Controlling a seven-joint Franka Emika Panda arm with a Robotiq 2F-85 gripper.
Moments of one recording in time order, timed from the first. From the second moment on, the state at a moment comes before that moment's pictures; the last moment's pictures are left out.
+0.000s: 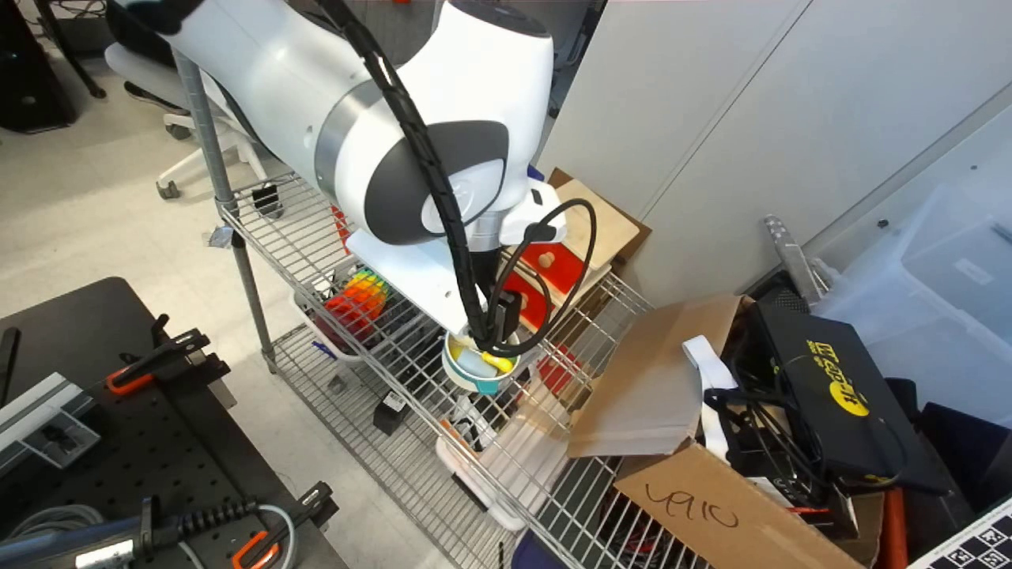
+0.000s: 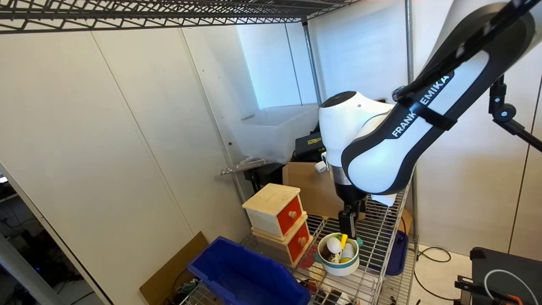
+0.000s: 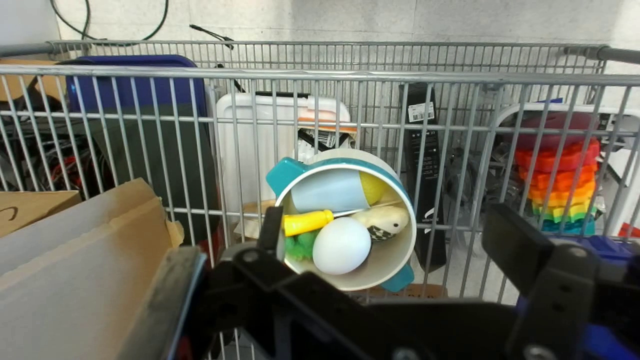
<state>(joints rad) -0.05 0.29 -0.06 -2.16 -0.19 2.51 -0.06</state>
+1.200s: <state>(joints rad) -0.05 0.55 -0.09 -2.01 -0.17 2.67 -0.01</state>
